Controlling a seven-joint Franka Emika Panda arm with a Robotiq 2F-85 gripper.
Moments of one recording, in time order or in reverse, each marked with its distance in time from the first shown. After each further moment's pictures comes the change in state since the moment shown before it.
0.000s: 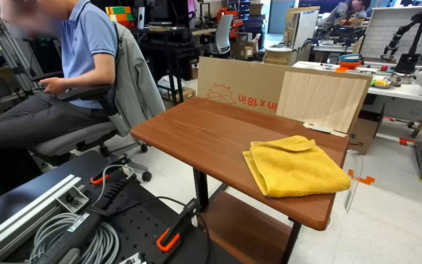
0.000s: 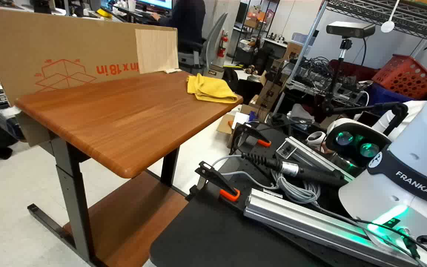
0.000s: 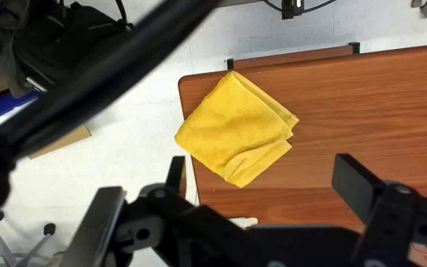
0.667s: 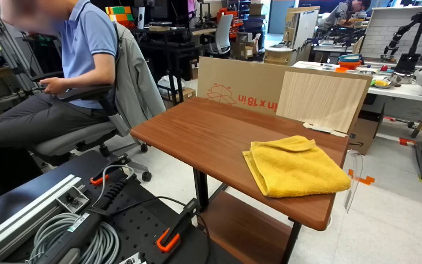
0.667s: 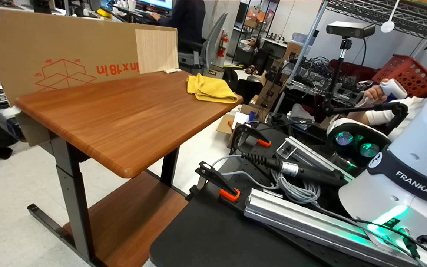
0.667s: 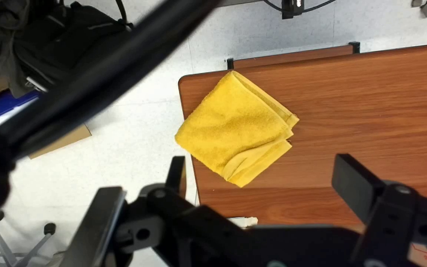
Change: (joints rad) arm 0.000 0.000 0.000 0.001 0.000 0.000 0.000
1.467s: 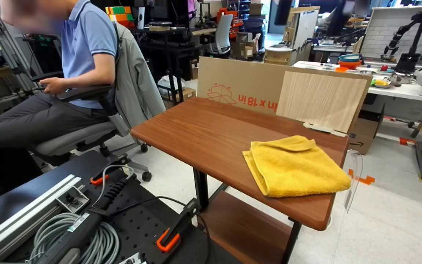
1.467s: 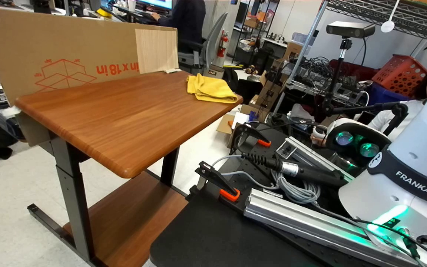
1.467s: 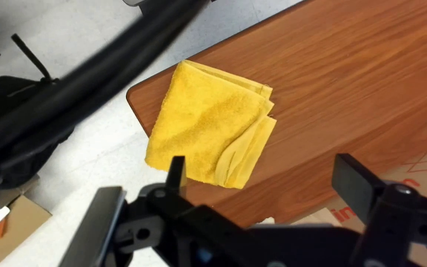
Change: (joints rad) arm -0.041 0.381 -0.083 0.304 0.330 -0.085 0.062
